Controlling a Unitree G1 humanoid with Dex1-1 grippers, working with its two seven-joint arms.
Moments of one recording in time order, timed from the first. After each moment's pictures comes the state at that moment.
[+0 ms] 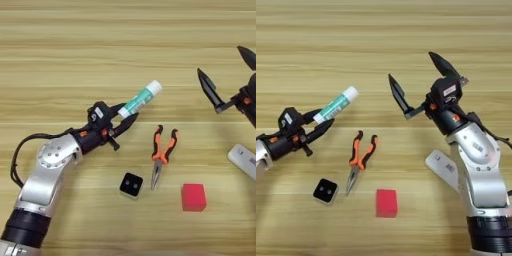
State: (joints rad) left arm -0.15 0.30 -0.17 0.03 -0.18 -0.01 -0.71; right arm -0.13 -0.33 -0.06 -0.24 0.22 -0.12 0.47
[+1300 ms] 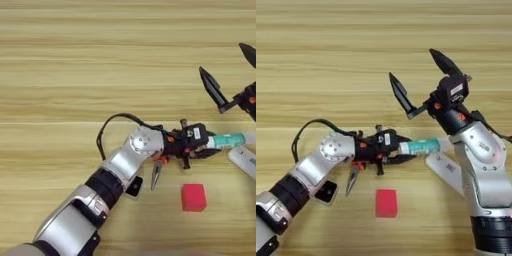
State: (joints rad) left arm -0.53 -0.06 -0.54 0.64 0.14 -0.17 -0.74; right arm -0.13 -0.33 -0.08 -0.26 0.30 -0.12 0.50
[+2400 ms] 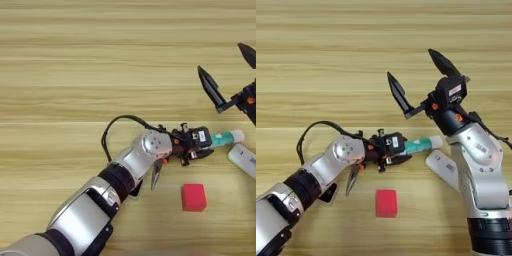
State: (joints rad) left arm -0.60 -0.11 -0.54 0.81 0.27 -0.17 -0.58; right arm -0.12 -0.31 -0.07 -0.28 0.30 -0.12 0.49
